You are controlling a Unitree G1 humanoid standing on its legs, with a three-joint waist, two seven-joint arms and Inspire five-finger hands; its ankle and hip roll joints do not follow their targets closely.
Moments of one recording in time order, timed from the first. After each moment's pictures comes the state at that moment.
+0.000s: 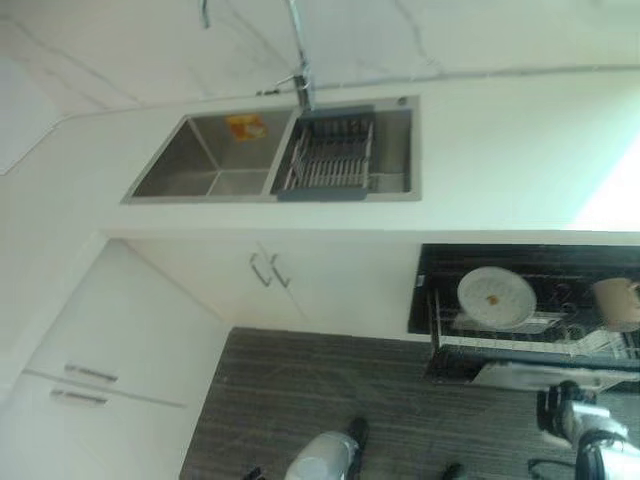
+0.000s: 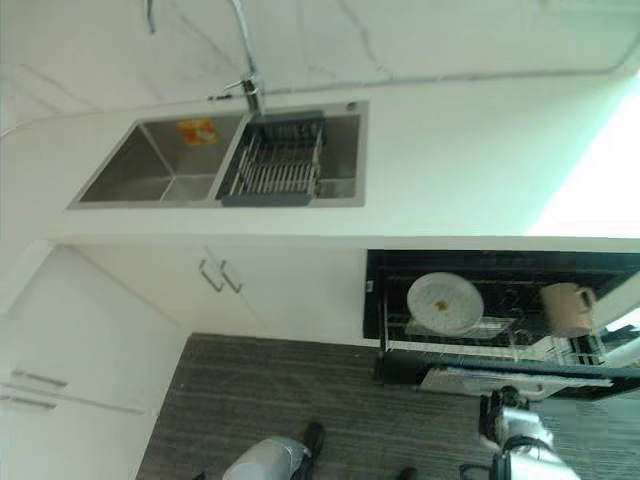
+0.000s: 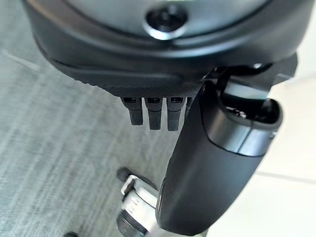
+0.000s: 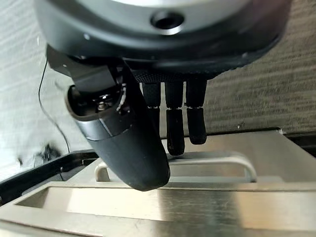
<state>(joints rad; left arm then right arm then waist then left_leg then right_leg) 0.29 0.22 -0.16 1.06 -0.54 -0.24 -0.16 -0.47 -0.64 -0.32 1.35 1.54 0.05 -0.45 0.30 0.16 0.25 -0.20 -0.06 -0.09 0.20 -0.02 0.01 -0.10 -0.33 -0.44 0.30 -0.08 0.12</state>
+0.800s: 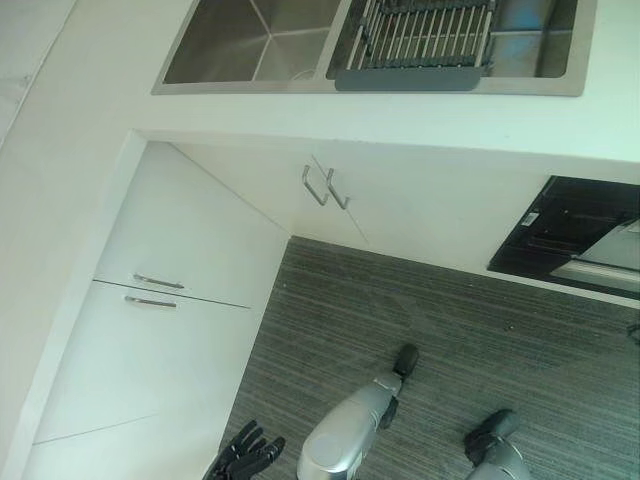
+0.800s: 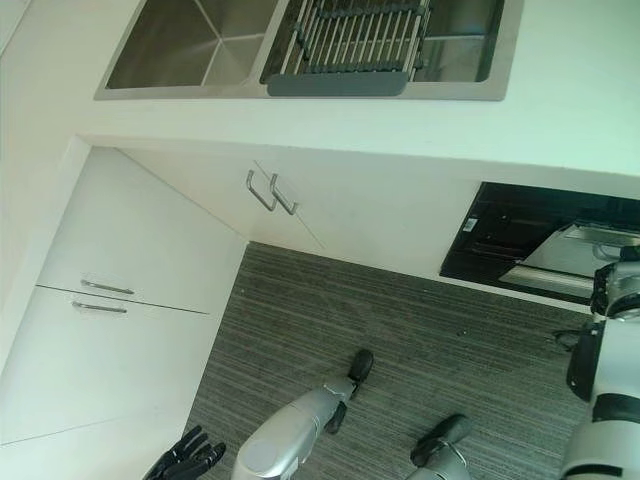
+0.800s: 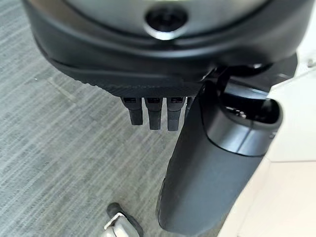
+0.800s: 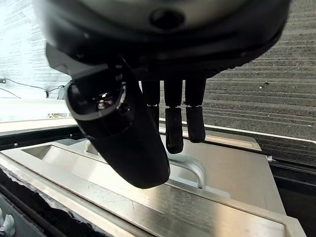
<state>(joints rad) 0.27 0.25 -0.07 0.88 -0.66 -0.24 -0.28 -1.11 -0.99 -0.01 1.59 1.45 0.10 -0.55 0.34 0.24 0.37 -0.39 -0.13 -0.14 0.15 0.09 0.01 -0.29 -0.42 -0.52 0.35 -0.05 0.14</state>
